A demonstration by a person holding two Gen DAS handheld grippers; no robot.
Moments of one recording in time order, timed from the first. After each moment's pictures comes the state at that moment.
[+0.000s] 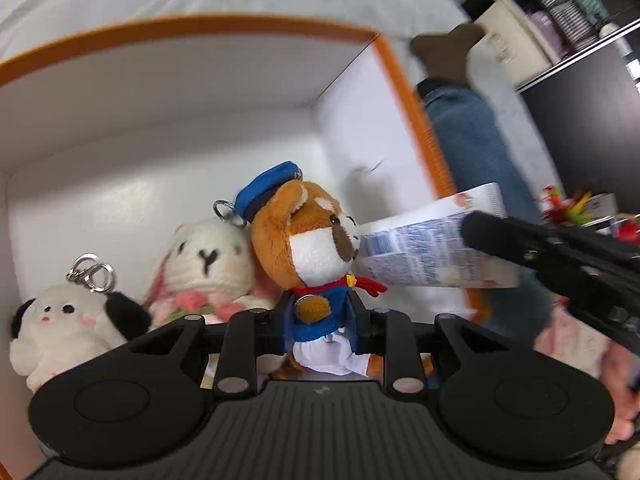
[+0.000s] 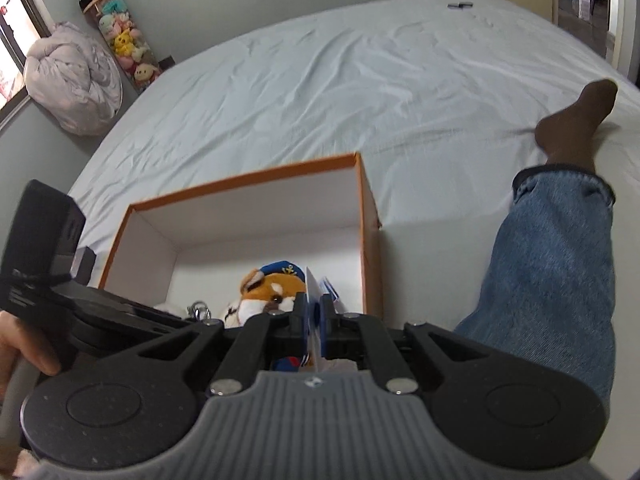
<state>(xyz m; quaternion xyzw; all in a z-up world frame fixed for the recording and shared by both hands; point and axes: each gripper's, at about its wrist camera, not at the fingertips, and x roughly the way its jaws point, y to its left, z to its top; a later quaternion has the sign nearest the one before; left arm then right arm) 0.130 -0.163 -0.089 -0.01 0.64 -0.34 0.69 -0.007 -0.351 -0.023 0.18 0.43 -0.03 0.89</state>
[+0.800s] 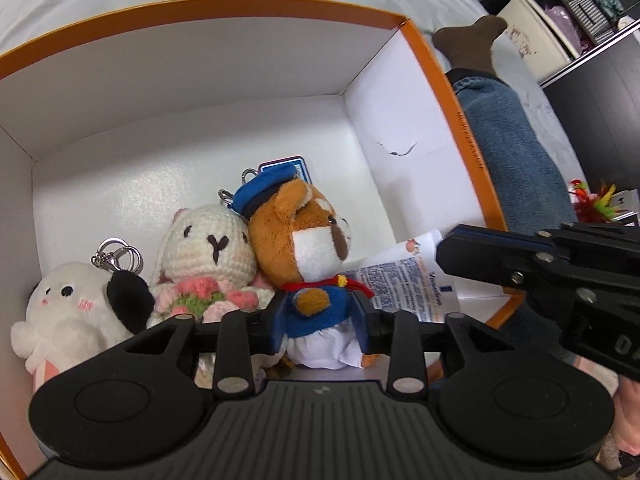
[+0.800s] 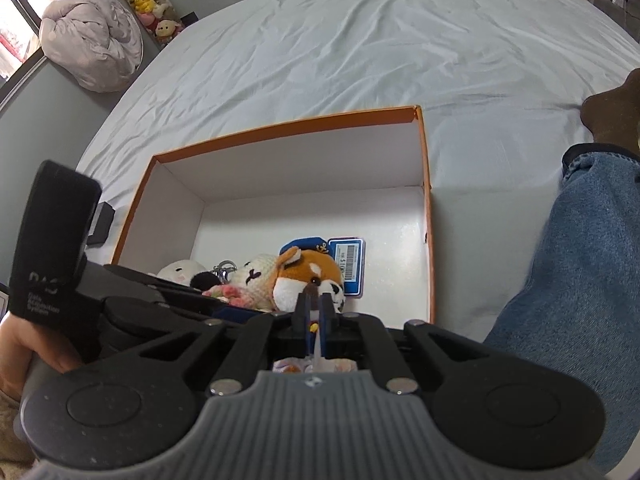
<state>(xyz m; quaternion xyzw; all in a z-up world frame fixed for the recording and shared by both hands) 0.117 -0.148 -0.090 0.01 0.62 -0.33 0.71 0.012 -0.325 -0.035 0.17 0.48 0.01 0.86</state>
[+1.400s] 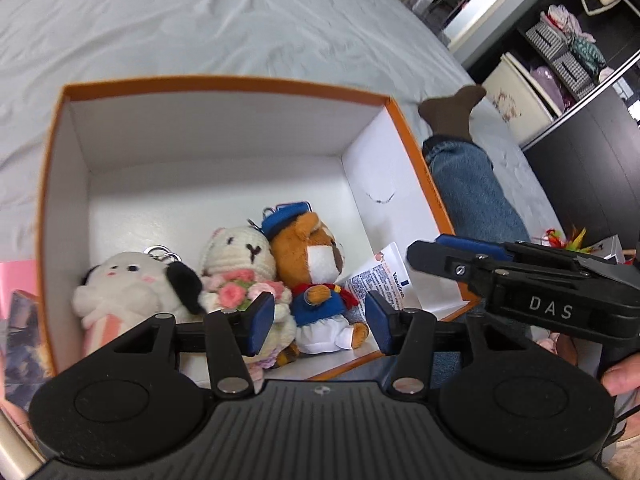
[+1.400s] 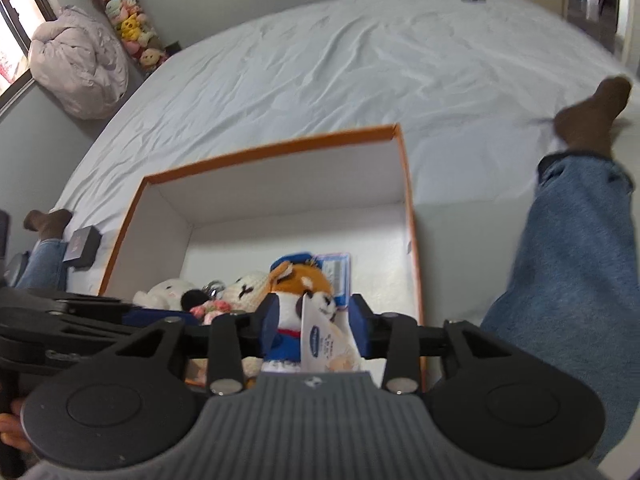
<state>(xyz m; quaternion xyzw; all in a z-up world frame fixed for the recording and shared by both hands) 0.087 -0.095 -0.042 -0.05 0.55 -0.32 0.77 -0.006 -0.314 -0.028 0.16 0.43 -0.04 0.89</state>
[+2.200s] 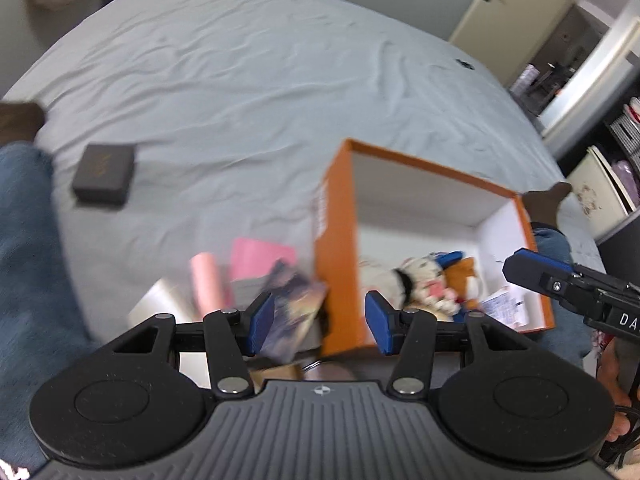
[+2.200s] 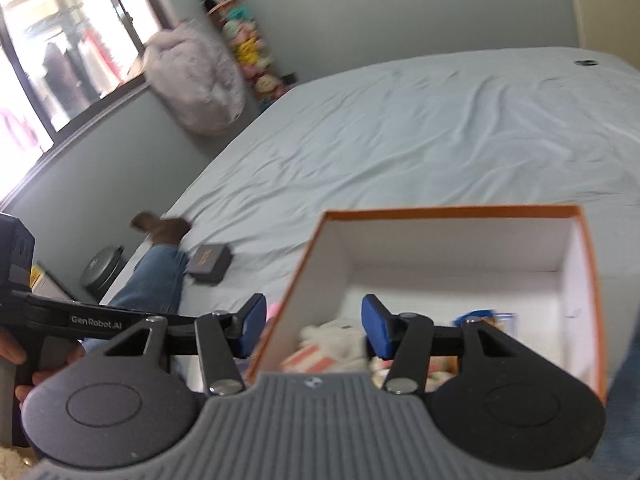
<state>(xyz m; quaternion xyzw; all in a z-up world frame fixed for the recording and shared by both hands) 0.061 0.086 0.002 -0.10 0.51 -0.15 0.84 0.012 -0.206 0.013 0.15 0.35 0.13 0.91</state>
